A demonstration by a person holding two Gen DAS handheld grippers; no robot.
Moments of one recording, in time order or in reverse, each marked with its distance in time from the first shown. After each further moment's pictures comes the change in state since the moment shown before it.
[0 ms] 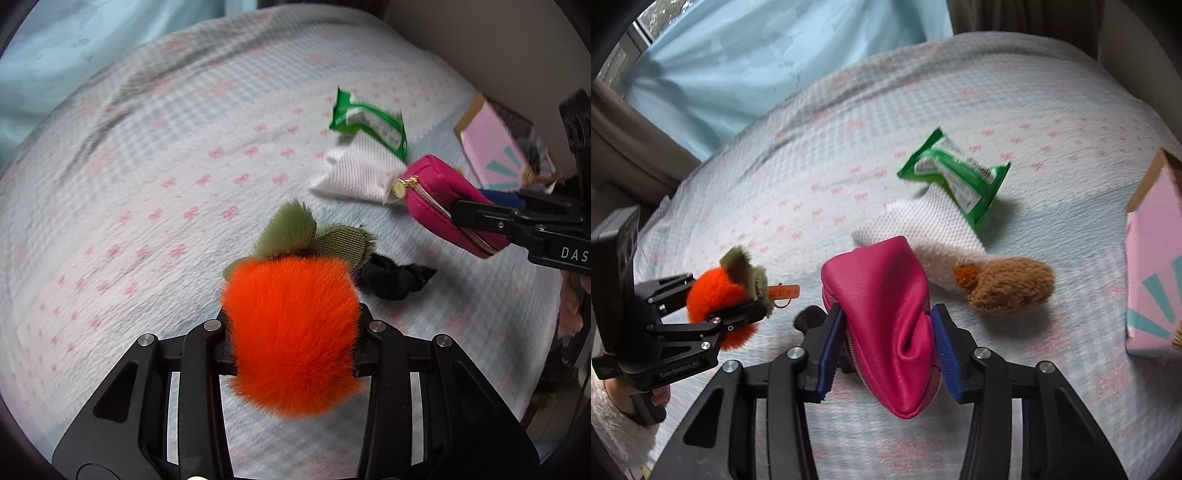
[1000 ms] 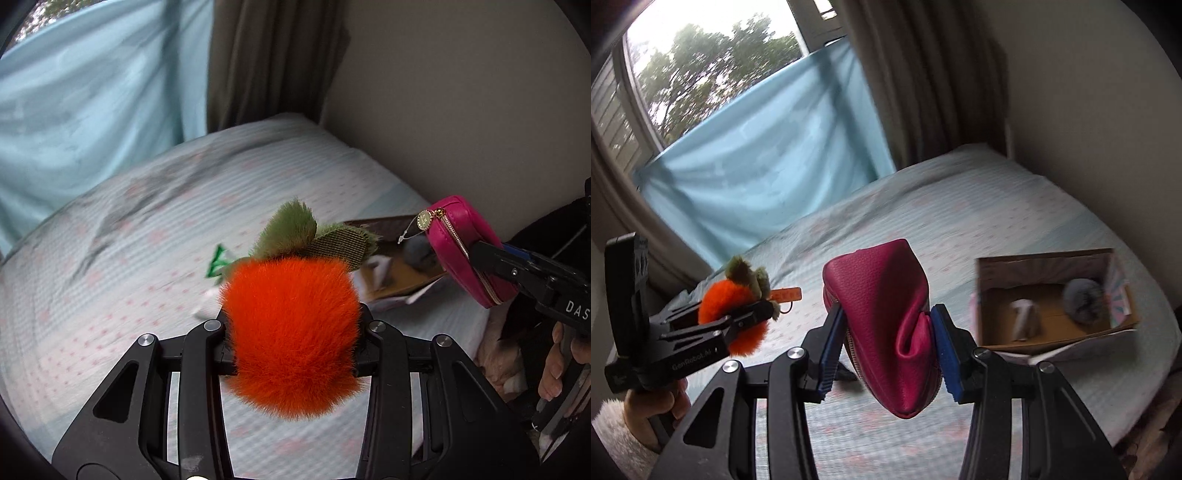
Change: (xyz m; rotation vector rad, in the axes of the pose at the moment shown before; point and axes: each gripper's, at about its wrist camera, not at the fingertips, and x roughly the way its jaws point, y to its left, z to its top) left arm -0.194 -0.211 0.092 0.035 -0.275 -0.063; right arm -0.302 -0.056 -0.006 0.131 -0.354 -0.098
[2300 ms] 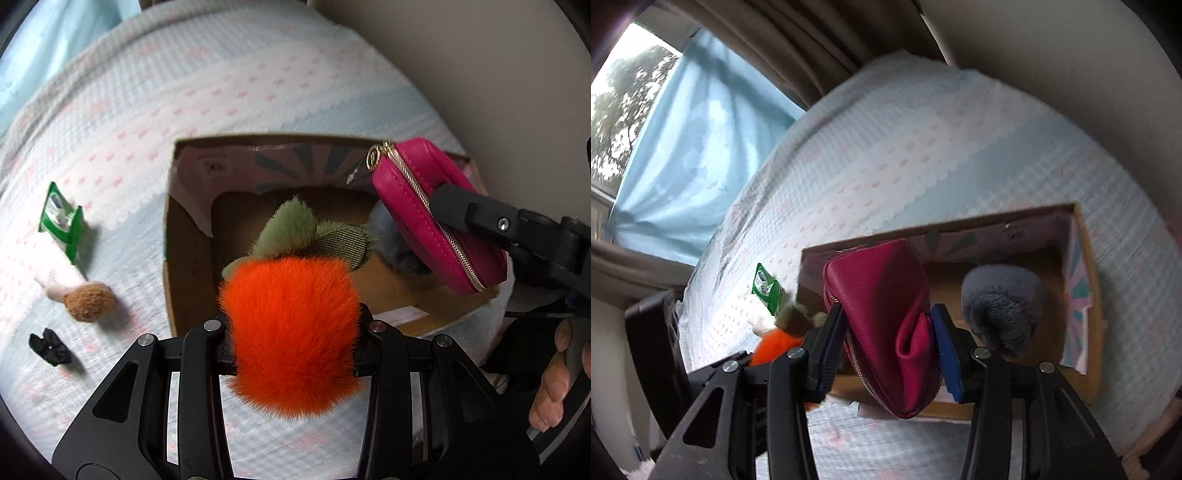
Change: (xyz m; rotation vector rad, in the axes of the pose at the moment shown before) left arm 0.316 -0.189 0.018 -0.146 0.465 0.058; right arm 0.160 -0.284 0.043 0.227 0.380 0.108
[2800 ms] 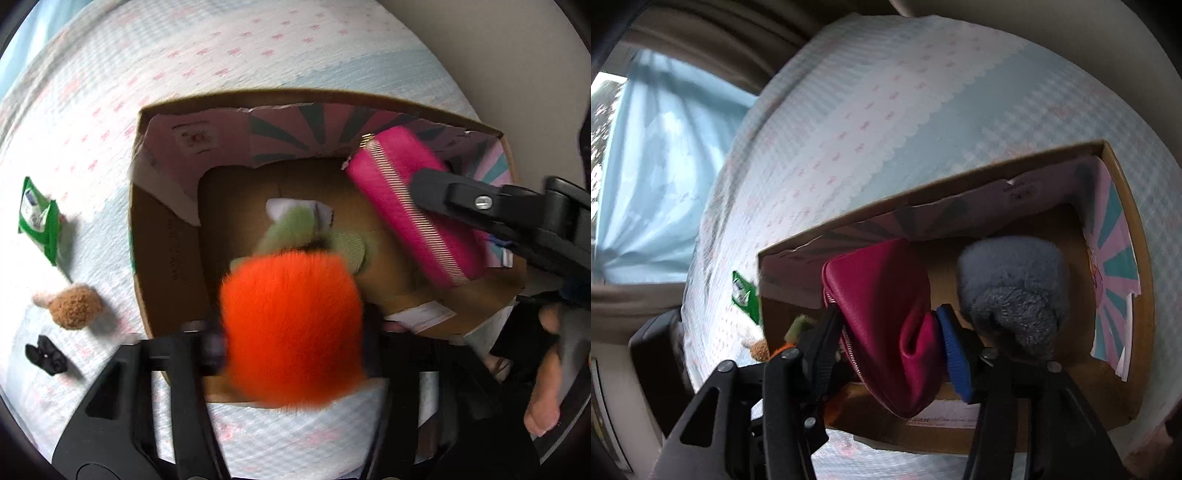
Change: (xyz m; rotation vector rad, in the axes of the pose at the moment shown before) left arm 0.041 -0.003 0.013 0.028 0.130 -0.006; right arm 0.048 -0.026 0.010 0.176 0.128 -0.043
